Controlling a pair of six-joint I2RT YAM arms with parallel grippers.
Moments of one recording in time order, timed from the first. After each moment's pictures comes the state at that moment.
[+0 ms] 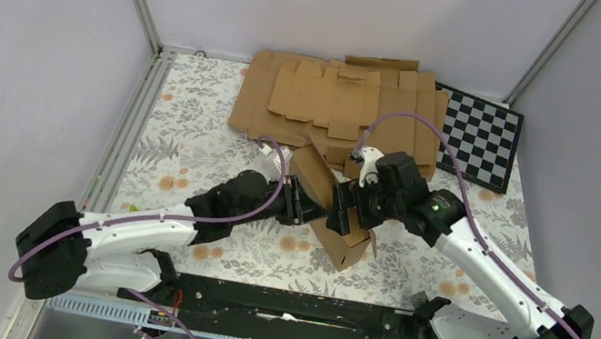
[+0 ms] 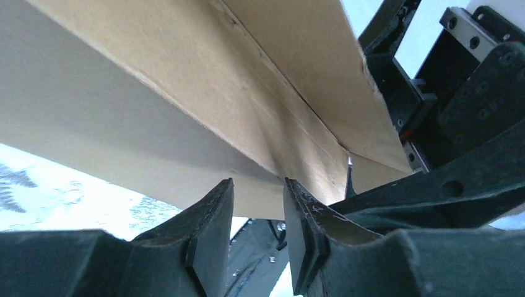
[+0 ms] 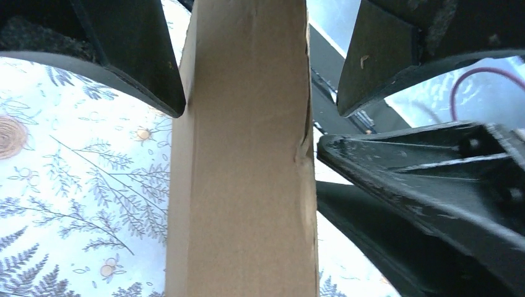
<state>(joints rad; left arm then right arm) -0.94 1.14 0.53 0.36 0.10 -1.00 0.70 1.11 0.99 -0.72 -0.29 0.28</state>
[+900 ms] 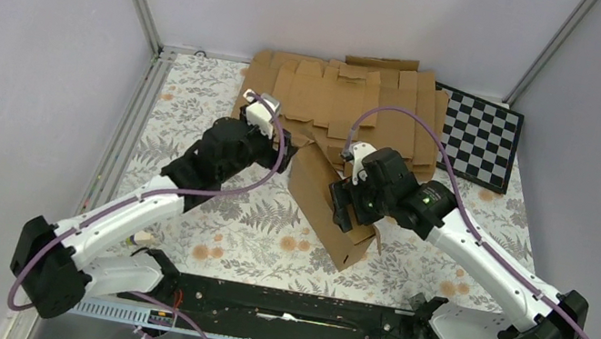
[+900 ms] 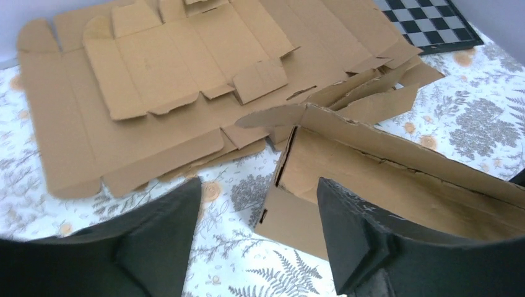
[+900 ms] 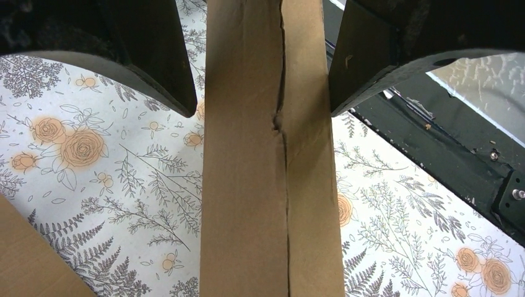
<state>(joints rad) -0.68 1.07 0.84 -0.02 -0.13 -0.15 0.79 1.20 1.11 -0.83 -0.05 0.20</state>
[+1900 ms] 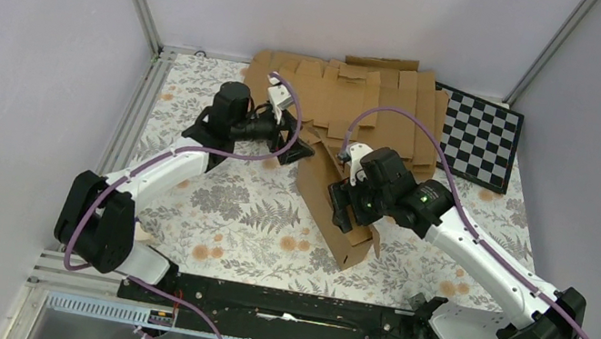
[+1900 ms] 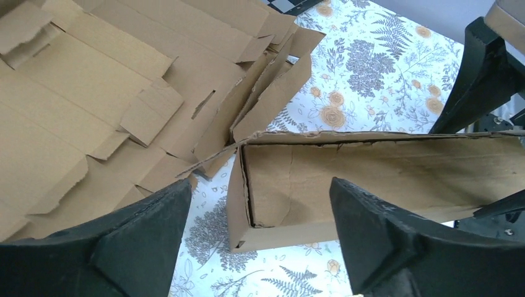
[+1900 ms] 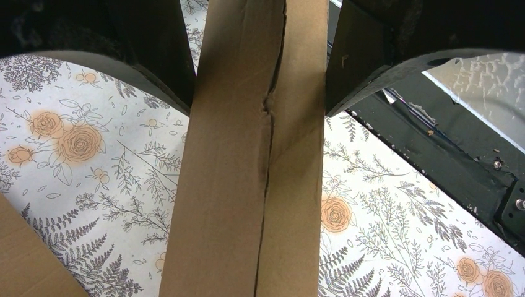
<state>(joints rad) -0.42 1.42 1.00 0.14 0.72 0.01 0.79 1.21 1.11 -0.83 -0.07 0.17</state>
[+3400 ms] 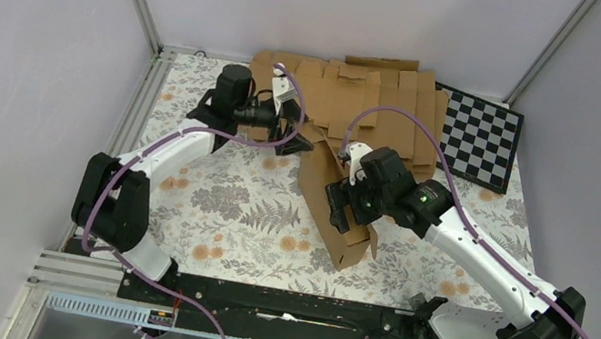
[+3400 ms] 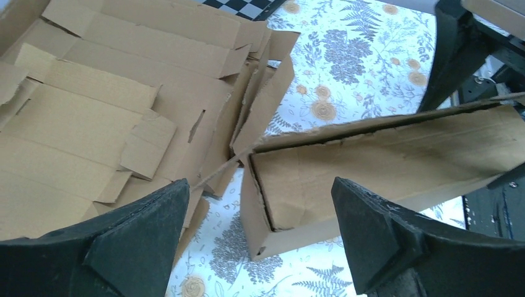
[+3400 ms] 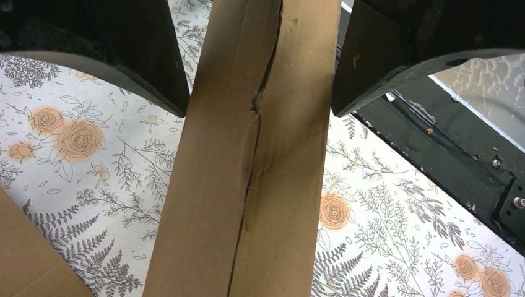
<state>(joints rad) -0.35 1.54 1.12 0.10 0.97 0.17 0.79 1.22 1.11 -0.82 -0.07 0.16</state>
